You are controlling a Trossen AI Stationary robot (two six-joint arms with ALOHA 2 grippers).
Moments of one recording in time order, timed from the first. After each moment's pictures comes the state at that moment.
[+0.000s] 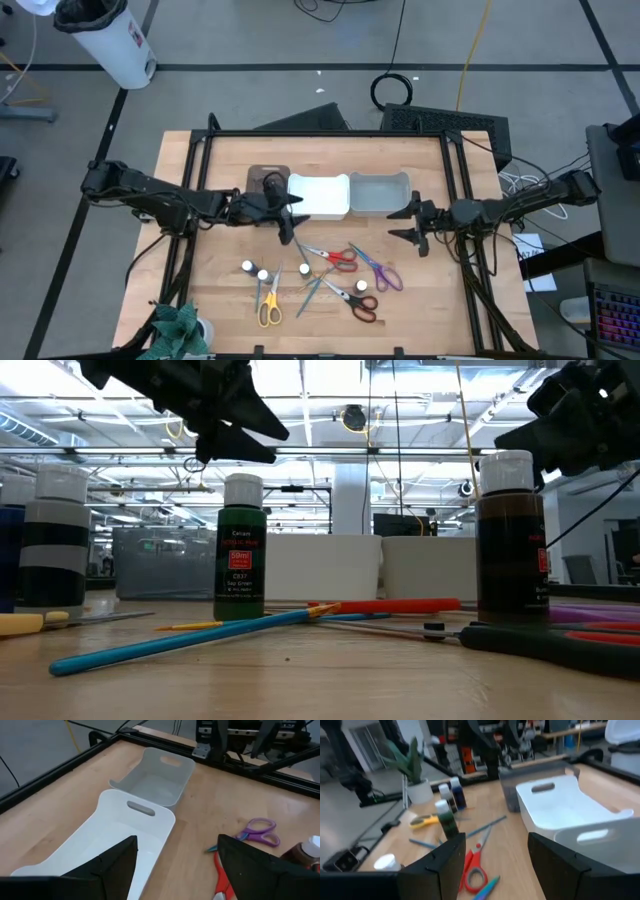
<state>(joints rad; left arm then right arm) -0.13 1.29 0.74 0.13 -0.36 -0.33 0.21 0.58 0.08 0.43 0.19 0.24</state>
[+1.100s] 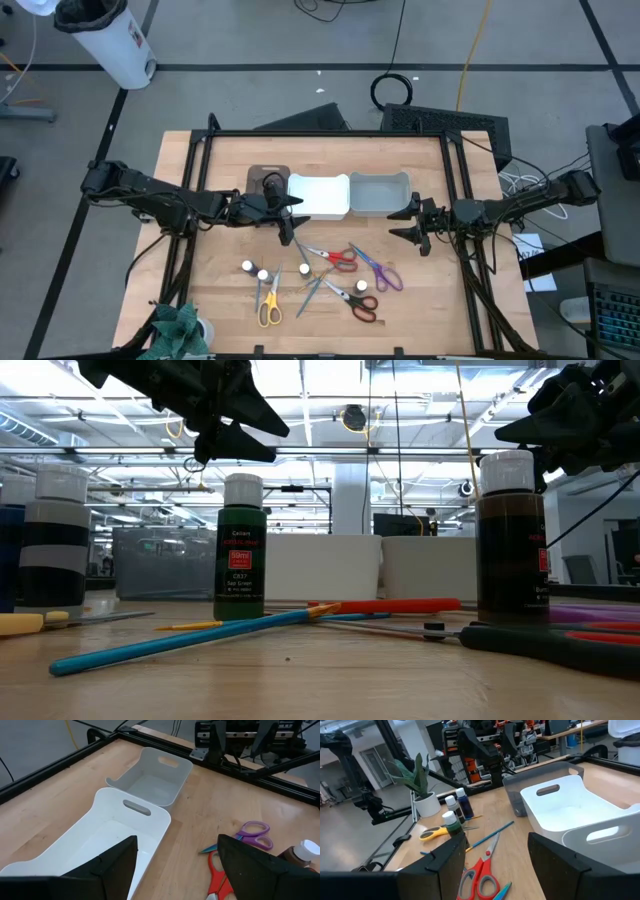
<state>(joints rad) -0.14 1.29 0.73 0.13 -0.36 -0.38 0.21 0.59 0.06 0.48 0.18 0.33</state>
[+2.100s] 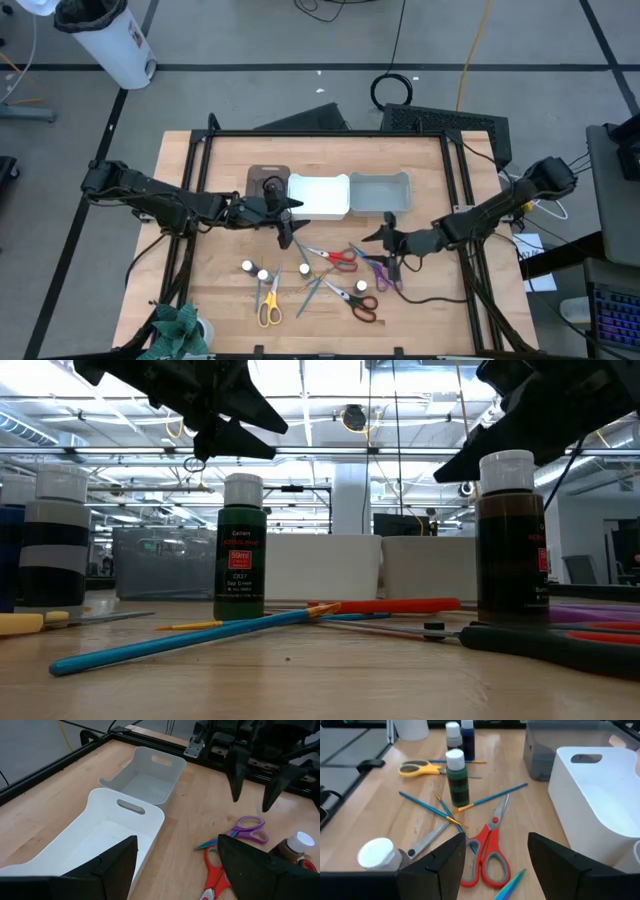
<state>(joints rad) -0.16 1.29 0.73 0.13 -0.36 -0.35 0.42 1.25 0.48 0.32 0.36 0.20</state>
